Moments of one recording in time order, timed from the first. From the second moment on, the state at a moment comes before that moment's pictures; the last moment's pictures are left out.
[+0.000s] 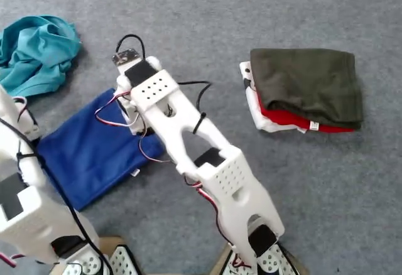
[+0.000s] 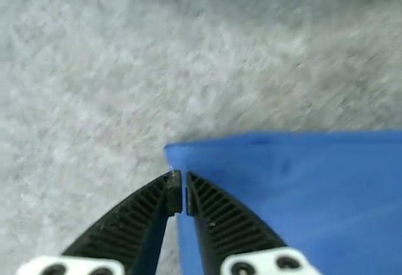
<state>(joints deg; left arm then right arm) -41.5 7.7 11.9 73.5 -1.2 -39.7 44.0 -44.5 100.6 -13.1</state>
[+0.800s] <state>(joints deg) -46.8 7.7 11.7 75.0 -1.5 -46.9 45.2 -38.5 92.9 -22.2</state>
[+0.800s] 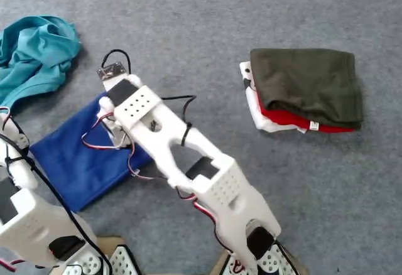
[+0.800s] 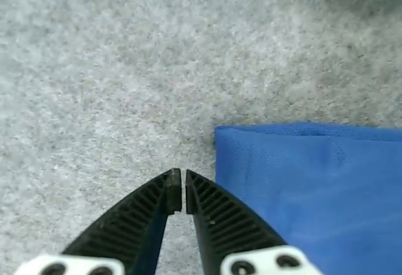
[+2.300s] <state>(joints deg) -44.0 7.7 9.5 82.0 5.0 -45.5 65.8 -60.9 100.5 -25.6</state>
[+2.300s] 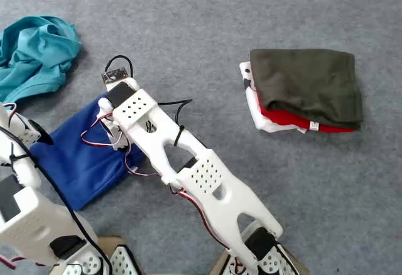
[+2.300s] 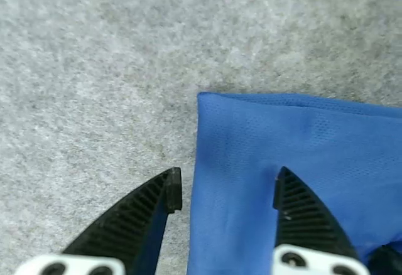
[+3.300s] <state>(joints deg) -41.4 34.9 -9.7 84.5 6.0 -45.5 65.8 -60.9 100.5 -24.5</state>
